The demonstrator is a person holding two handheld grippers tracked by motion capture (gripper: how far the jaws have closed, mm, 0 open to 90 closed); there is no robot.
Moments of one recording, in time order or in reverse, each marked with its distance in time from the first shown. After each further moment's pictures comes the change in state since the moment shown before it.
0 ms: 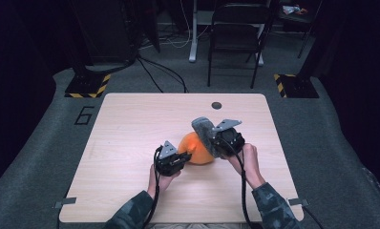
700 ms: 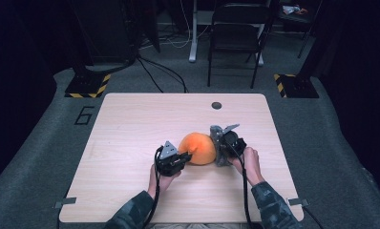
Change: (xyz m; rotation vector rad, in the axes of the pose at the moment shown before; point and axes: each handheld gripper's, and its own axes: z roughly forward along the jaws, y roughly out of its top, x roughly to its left) left arm -0.001 0.000 0.001 0.003 -0.004 -0.003; right arm -0.030 -0.044 0.061 0.221 -0.026 0.092
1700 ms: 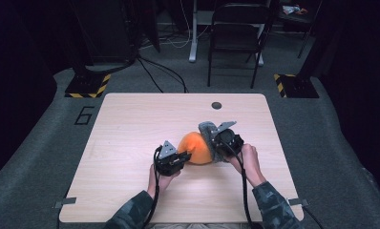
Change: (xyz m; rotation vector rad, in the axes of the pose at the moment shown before) left arm 0.004 0.000 -0.001 0.002 0.008 0.006; right arm 0.023 0.021 -0.042 -0.085 0.020 -0.108
